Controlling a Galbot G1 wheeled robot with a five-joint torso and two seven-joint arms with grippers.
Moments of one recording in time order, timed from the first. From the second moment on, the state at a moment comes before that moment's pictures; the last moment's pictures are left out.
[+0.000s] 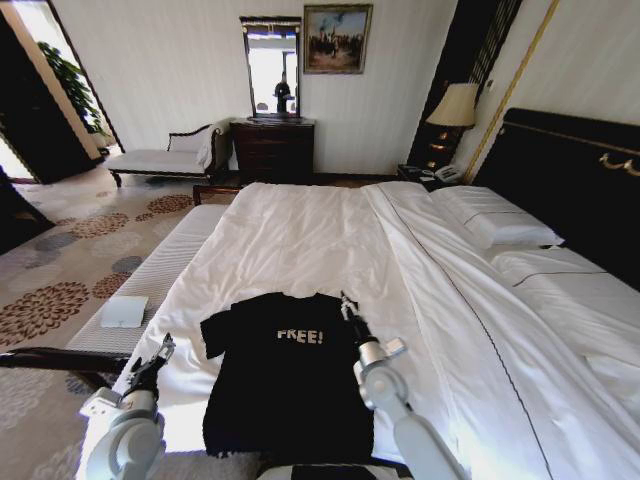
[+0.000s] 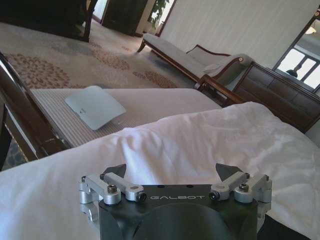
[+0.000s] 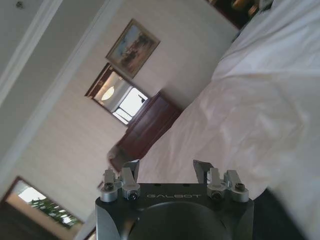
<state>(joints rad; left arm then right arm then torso) 1.62 -1.44 -0.89 -2.10 -0.89 0.25 -0.37 -1.27 1.30 0.29 1.86 1.07 0.16 0.19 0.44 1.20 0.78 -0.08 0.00</state>
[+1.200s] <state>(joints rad) 1.35 -1.43 -0.83 -1.77 -1.16 0.33 -0.34 -1.24 1.31 0.39 1.74 0.99 0.18 0.35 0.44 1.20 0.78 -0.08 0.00</state>
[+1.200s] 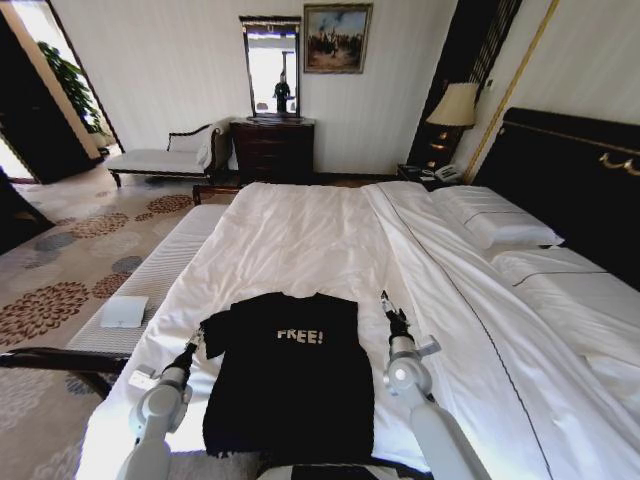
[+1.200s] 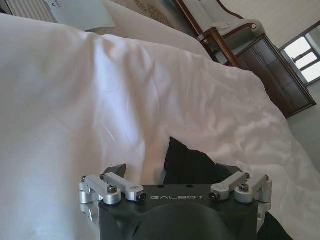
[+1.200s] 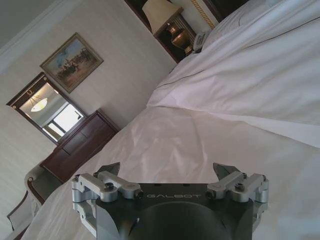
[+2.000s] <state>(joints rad) 1.31 -1.45 -0.82 -1.73 -1.12 0.35 -0.36 -1.23 1.29 0.37 1.74 0.99 0.16 0.37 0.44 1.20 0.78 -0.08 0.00</state>
